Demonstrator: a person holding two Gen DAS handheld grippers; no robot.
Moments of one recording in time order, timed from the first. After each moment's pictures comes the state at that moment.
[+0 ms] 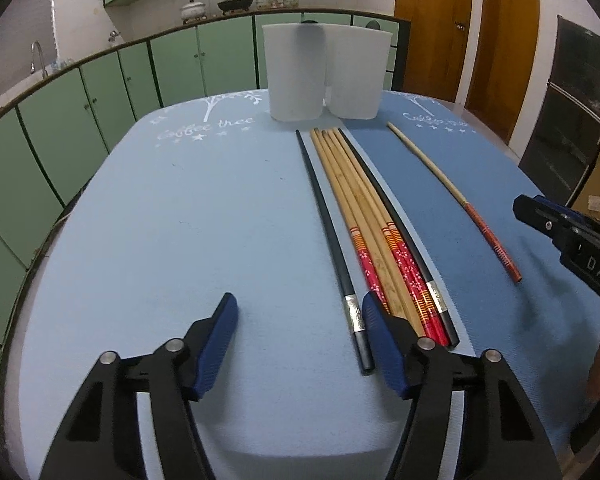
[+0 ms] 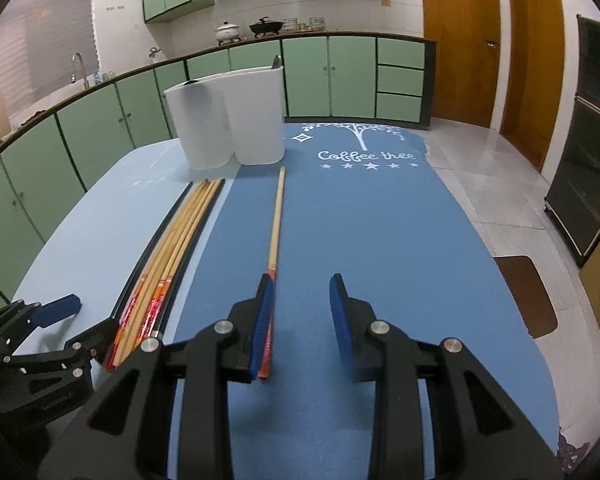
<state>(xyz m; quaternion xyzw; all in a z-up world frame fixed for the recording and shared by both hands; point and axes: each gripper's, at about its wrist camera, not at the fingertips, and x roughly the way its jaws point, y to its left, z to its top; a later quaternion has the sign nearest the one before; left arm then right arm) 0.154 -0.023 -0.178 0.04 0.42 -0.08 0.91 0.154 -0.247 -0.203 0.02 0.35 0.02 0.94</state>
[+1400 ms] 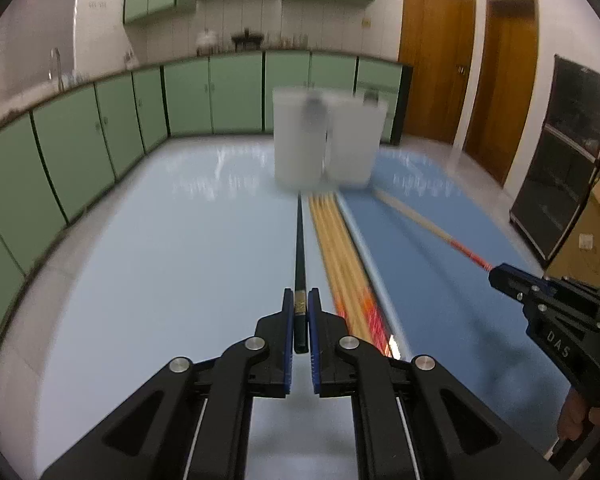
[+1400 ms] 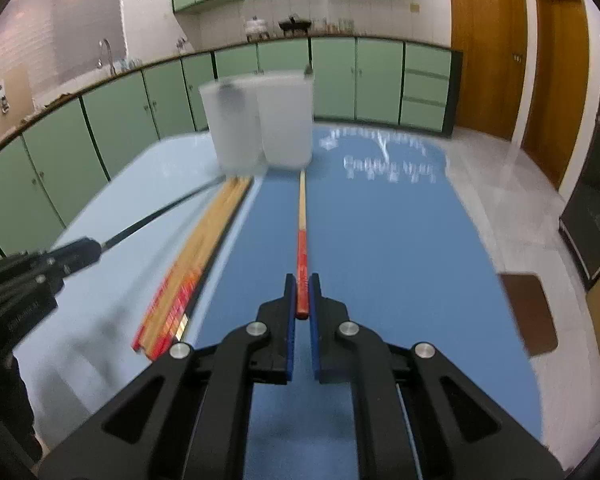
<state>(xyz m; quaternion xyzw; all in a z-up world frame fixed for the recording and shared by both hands) 0.136 -0.020 -0.119 0.01 0.34 -0.08 0.94 0.143 -0.242 -0.176 0.00 0.34 0.06 0.94</state>
